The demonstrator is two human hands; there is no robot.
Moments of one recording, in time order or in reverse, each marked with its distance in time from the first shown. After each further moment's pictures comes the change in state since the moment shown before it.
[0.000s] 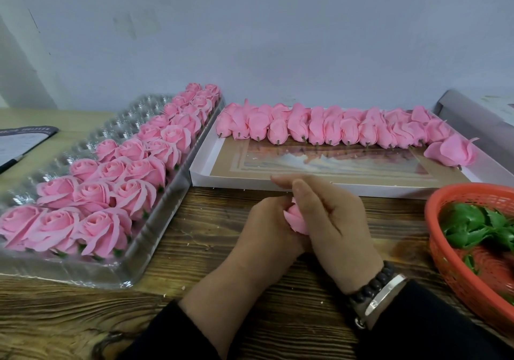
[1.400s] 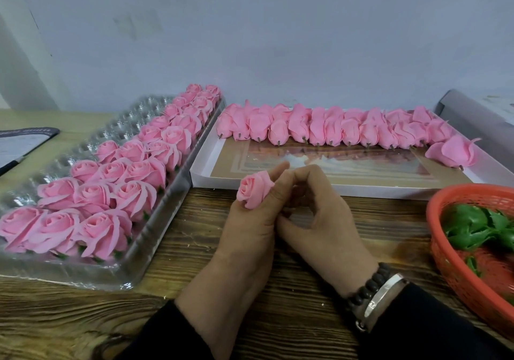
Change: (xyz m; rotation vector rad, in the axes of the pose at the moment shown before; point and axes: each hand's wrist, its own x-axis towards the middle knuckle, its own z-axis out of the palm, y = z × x) left_hand 0.003 0.002 0.004 -1.044 0.318 -0.203; right_hand 0.003 0.011 0.008 0.038 -0.089 0.059
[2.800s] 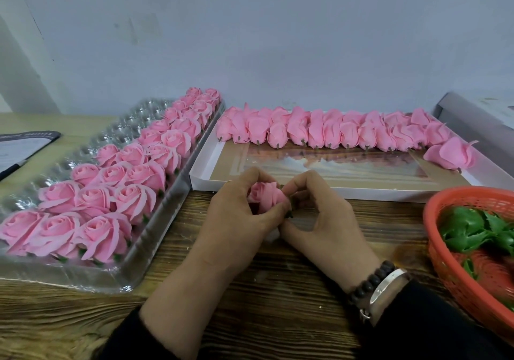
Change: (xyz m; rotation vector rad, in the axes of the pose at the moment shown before) left_hand 0.000 0.027 -0.017 0.981 -0.074 0.309; right_hand 0.001 0.008 -0.009 -0.135 0.010 0.002
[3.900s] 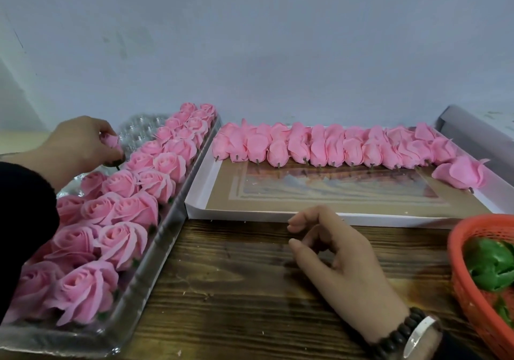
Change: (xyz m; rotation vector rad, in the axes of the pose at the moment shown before) left_hand 0.147 -0.062 -0.190 0.959 0.234 -0.250; right_hand 0.001 0.004 -0.001 0.020 -0.006 0.029
